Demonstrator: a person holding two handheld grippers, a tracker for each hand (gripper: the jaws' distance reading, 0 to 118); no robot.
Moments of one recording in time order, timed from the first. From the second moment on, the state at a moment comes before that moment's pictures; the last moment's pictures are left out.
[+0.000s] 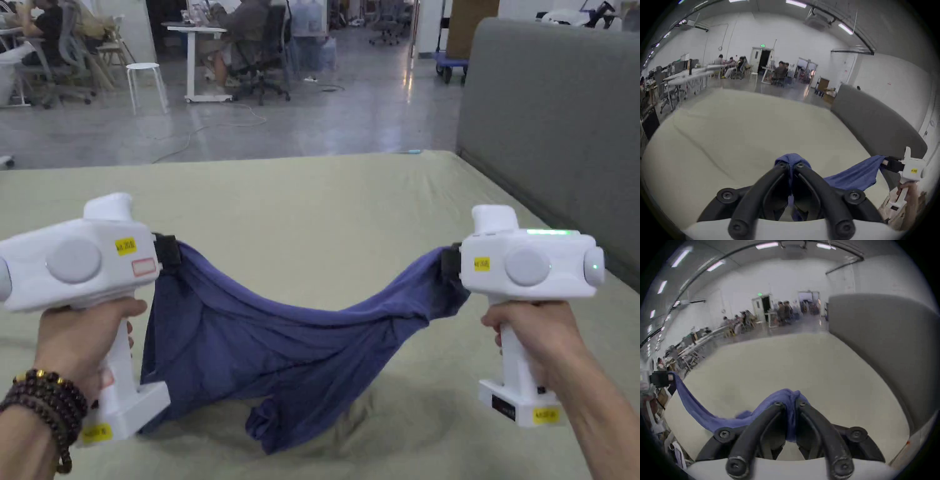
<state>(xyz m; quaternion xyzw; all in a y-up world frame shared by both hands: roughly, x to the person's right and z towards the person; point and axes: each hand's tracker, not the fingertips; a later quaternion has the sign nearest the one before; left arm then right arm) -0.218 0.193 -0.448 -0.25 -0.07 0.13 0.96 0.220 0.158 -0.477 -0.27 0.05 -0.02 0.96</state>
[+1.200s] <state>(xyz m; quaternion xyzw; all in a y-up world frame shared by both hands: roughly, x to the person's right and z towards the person) -0.265 0.115 -0.540 -0.34 0.01 0.10 0.94 0.192 0.095 -0.593 -0.34 0.03 -0.02 0.94</state>
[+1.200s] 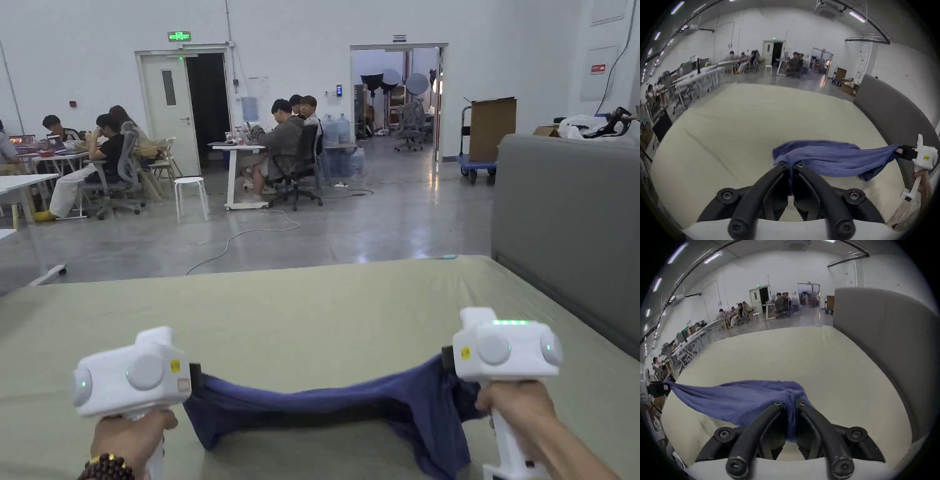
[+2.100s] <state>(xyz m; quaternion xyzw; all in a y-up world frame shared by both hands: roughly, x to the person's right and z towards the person) -0.246 -0.021 -0.278 -0.43 0.04 0.10 0.89 0.220 -0.024 -0.330 -0.47 0.01 0.02 0.88</state>
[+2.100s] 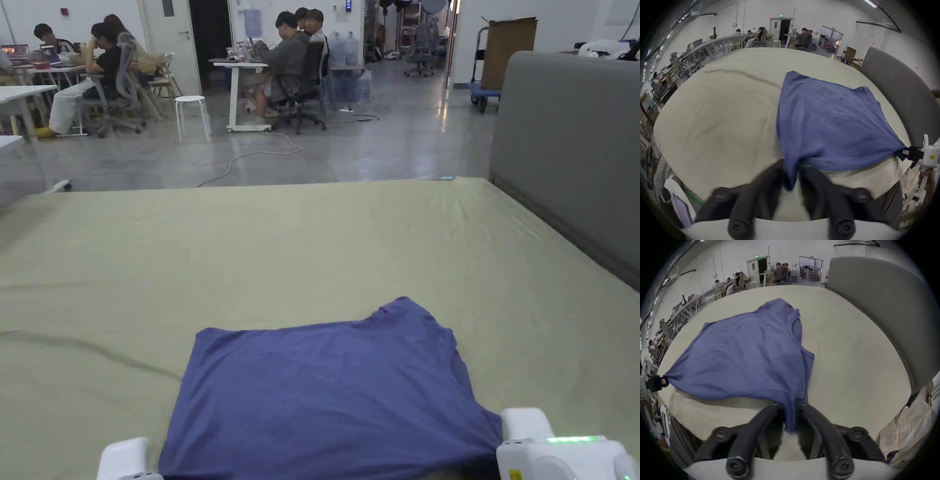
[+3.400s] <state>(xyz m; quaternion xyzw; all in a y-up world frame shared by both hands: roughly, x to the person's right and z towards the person) -0.277 -0.074 -0.659 -0.50 0.06 0.02 0.86 0.220 -0.001 -0.400 -0.46 0.02 0.00 0.88</state>
